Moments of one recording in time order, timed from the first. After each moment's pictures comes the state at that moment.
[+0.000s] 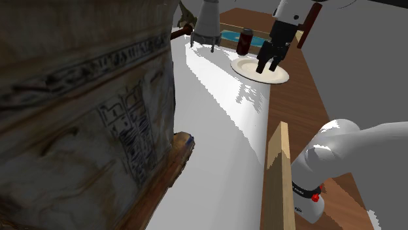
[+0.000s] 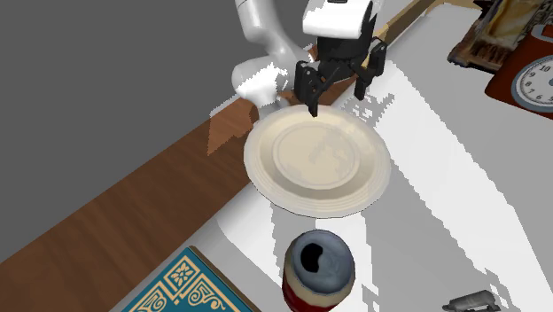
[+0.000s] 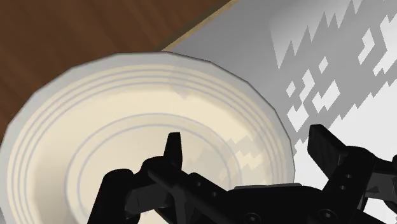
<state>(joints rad) -0.01 -0.78 -0.07 -2.31 0.06 1.54 -0.02</state>
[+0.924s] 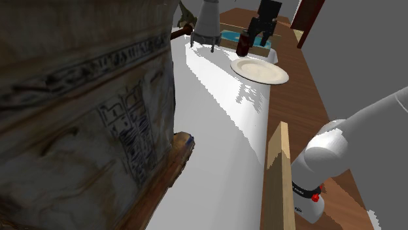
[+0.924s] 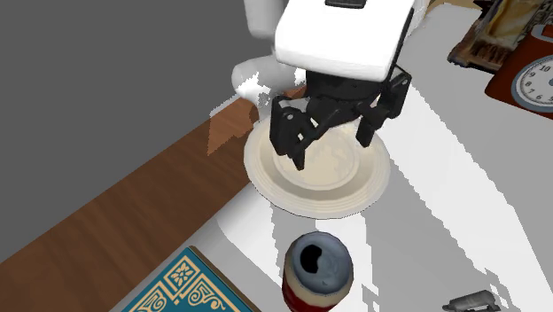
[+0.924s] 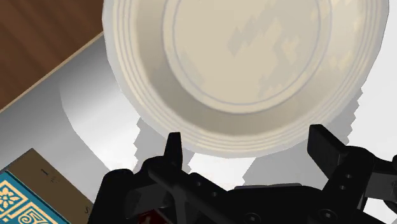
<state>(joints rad) -0.03 -0.34 -0.19 -1.86 -0.01 1.52 -0.16</state>
